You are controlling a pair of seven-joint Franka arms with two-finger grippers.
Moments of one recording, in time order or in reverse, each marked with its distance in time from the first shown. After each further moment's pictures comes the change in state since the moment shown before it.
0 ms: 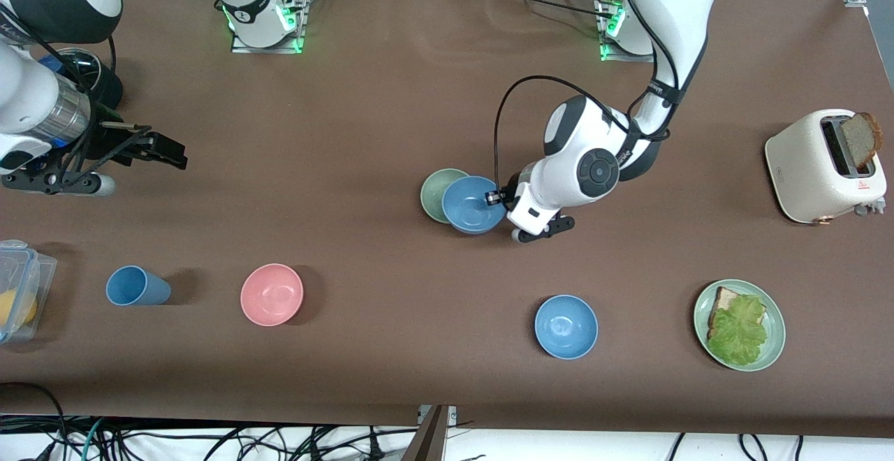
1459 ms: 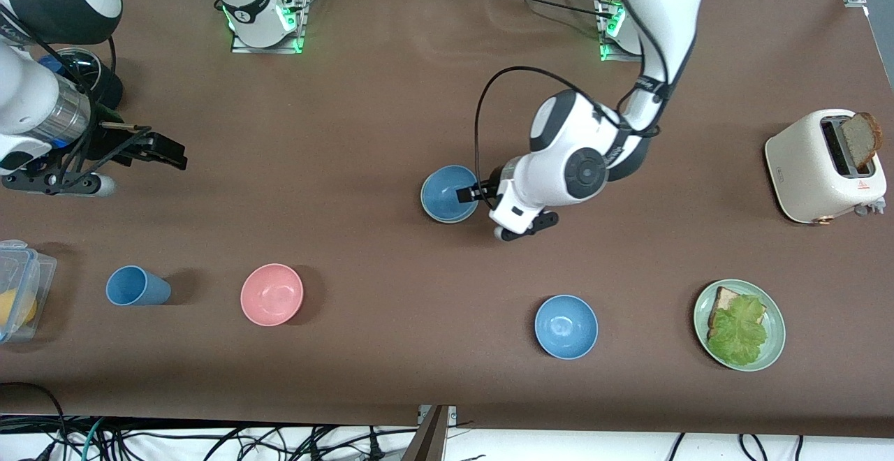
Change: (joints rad) left arm -0.050 0.000 0.084 0.170 -0.075 -0.156 -0.045; right arm 0.000 0.001 0.000 0.000 0.000 0.000 0.000
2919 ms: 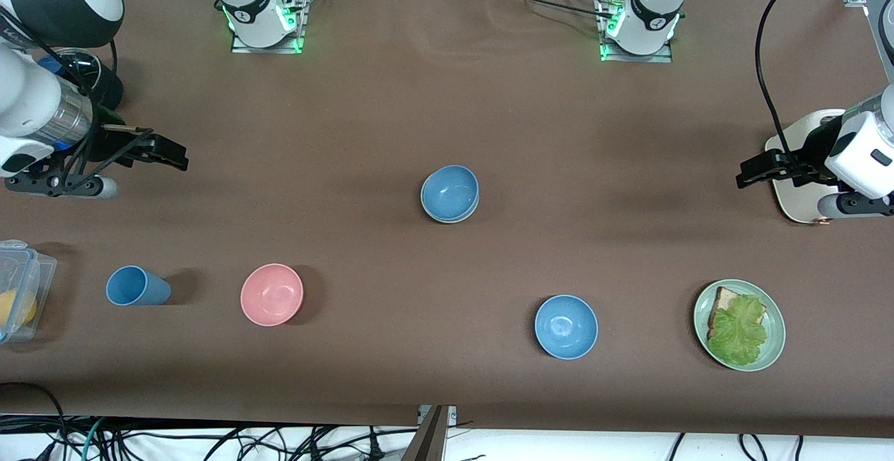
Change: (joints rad) left arm 0.508 -0.380 0.014 0.024 0.442 -0.397 0.574; right arm 0.000 0.006 0.000 0.000 0.000 0.000 0.000
